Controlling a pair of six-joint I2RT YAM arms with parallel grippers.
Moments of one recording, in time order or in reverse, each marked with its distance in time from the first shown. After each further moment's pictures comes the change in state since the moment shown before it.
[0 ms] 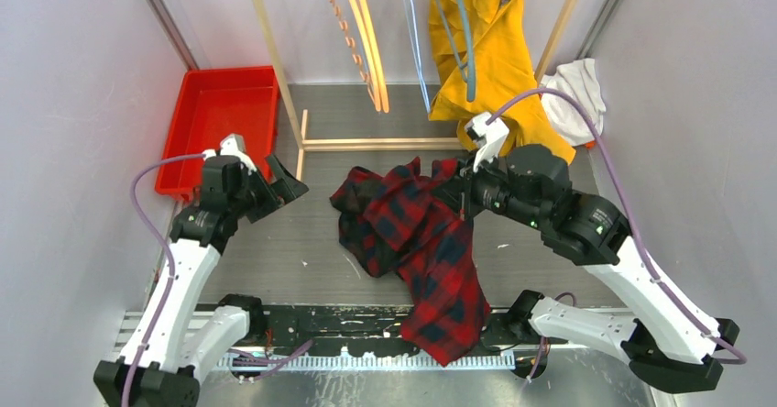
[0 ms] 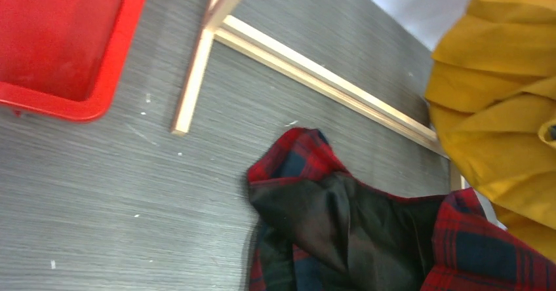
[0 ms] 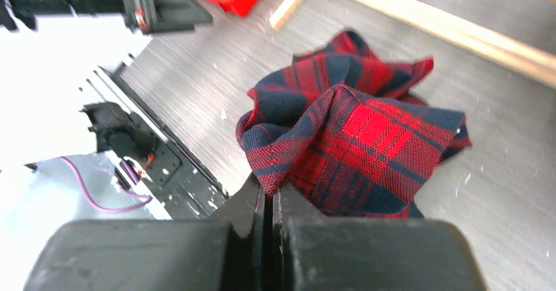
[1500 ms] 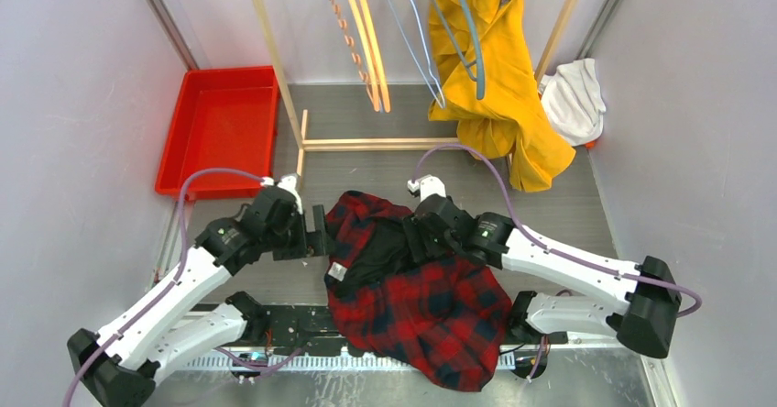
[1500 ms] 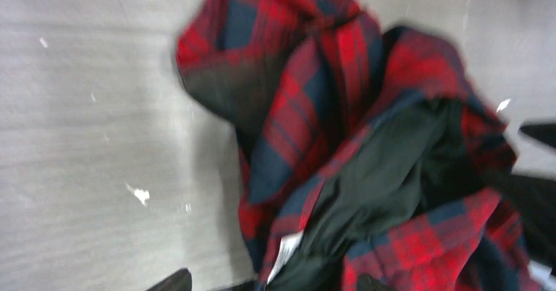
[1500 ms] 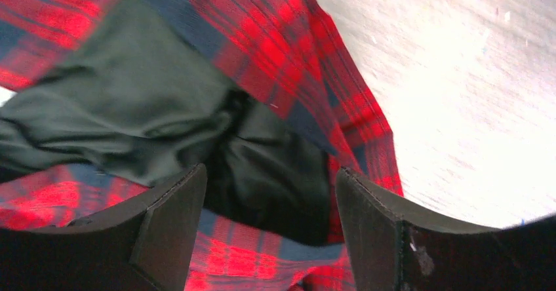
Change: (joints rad) left arm -0.484 -0.061 -0.053 -0.229 -0.103 -0.060; right arm 0.175 0.206 -0.446 0.190 0.295 0.100
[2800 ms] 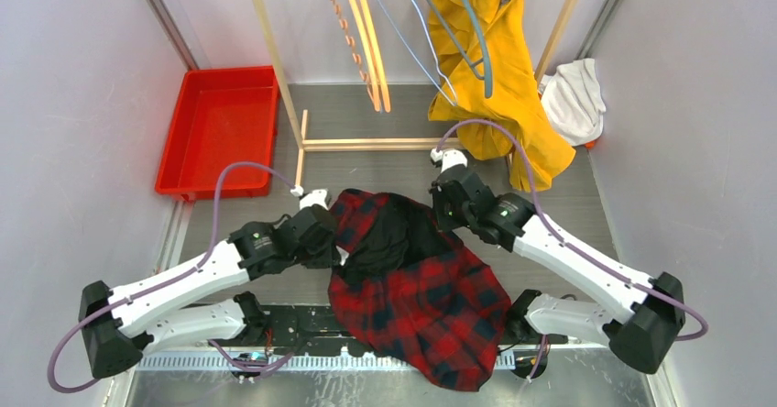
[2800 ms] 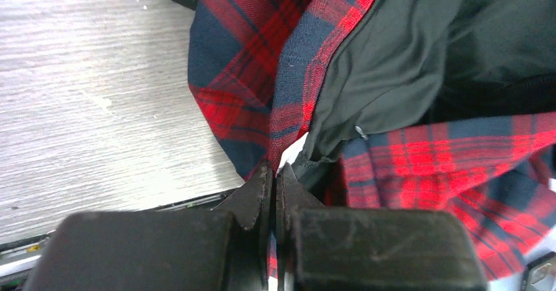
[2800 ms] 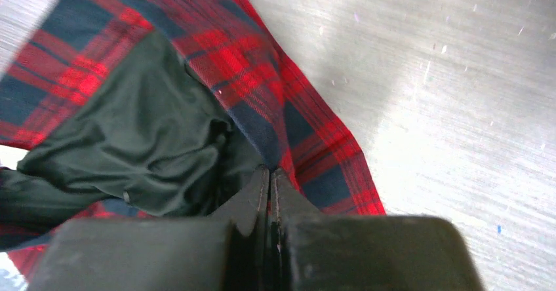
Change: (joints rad) left arm -0.386 0.147 -0.042 0.099 -0.296 -0.219; right arm -0.237 0.013 0.030 -0.004 -0.103 -0.027
